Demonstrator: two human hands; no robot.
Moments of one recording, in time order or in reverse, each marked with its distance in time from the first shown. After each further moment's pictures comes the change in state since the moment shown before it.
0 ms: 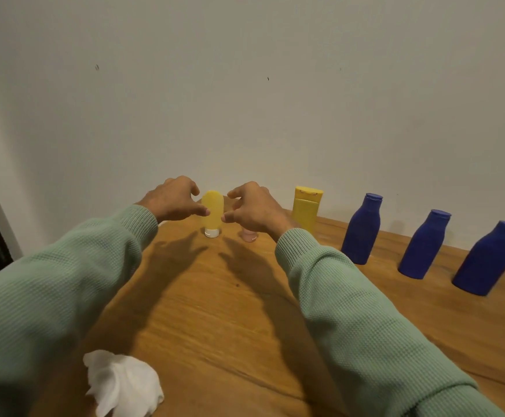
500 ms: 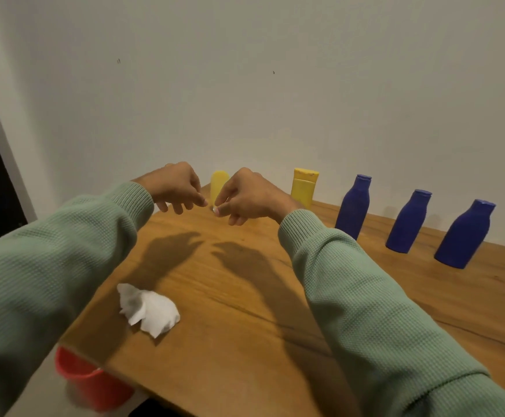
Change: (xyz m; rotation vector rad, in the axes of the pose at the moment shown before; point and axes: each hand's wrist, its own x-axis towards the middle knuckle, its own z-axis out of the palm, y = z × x) left_hand -0.077 0.011 -0.028 -0.010 -0.138 -0.021; right_hand -0.071 -0.040 -0.013 -0.023 -0.213 -0.116
